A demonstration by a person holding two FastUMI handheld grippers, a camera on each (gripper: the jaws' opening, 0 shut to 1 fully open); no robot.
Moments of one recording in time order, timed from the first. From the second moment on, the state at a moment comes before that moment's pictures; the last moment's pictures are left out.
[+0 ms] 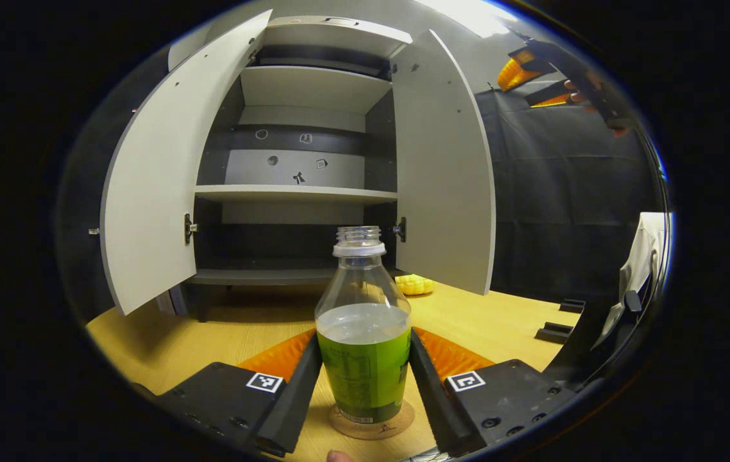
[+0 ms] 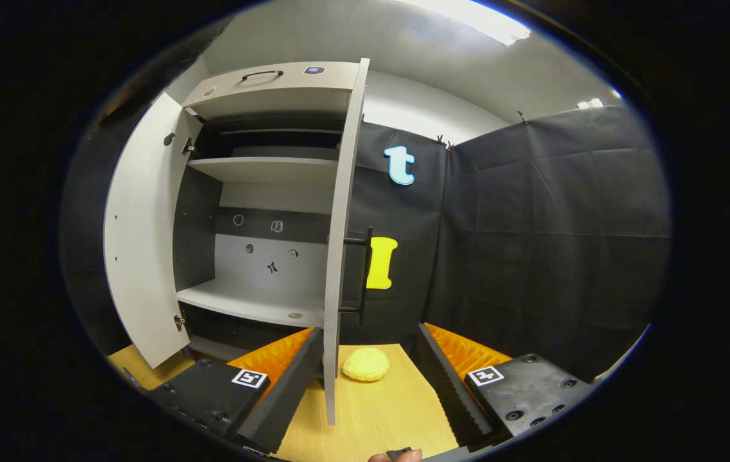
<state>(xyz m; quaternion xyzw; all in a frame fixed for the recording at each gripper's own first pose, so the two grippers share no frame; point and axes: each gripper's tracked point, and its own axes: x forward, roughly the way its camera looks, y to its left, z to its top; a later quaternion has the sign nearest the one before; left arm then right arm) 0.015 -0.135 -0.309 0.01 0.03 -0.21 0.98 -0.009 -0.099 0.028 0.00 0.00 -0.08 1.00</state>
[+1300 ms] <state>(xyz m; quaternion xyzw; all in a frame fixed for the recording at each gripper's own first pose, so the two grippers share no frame) -0.037 -0.013 -0.192 0.00 0.06 -0.11 0.99 0.043 -0.172 0.014 0.04 0.03 -0.14 0.99</state>
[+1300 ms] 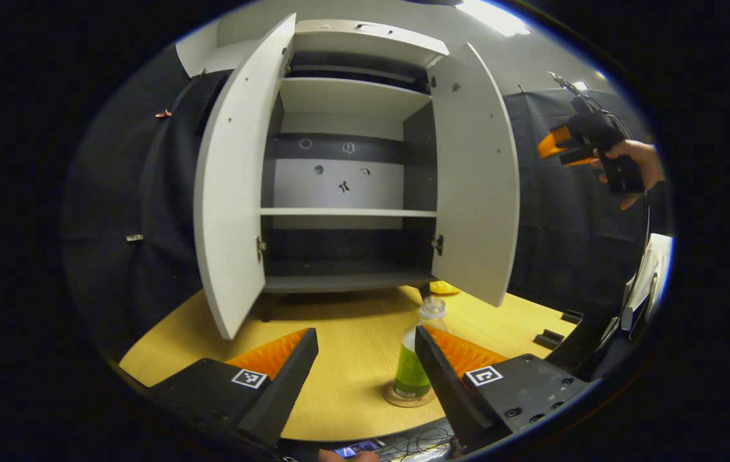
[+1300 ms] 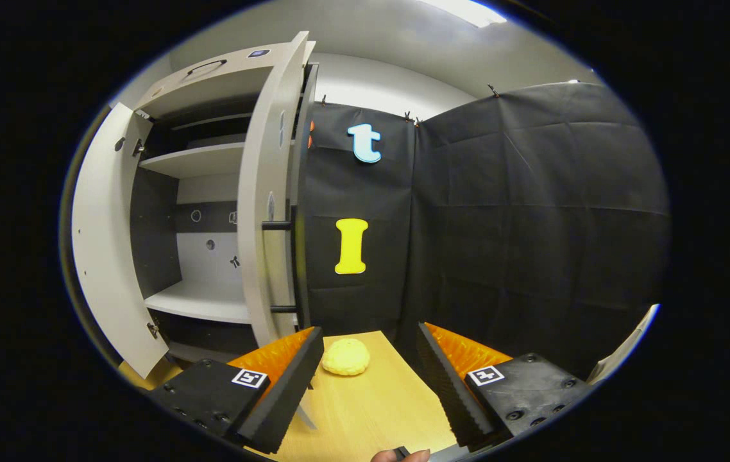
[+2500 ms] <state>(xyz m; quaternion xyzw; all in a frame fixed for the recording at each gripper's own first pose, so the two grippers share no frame) -0.019 0.090 -0.072 0.01 0.05 0.01 1.00 0.097 -0.107 0.037 0.08 0.03 -0.04 1.00</state>
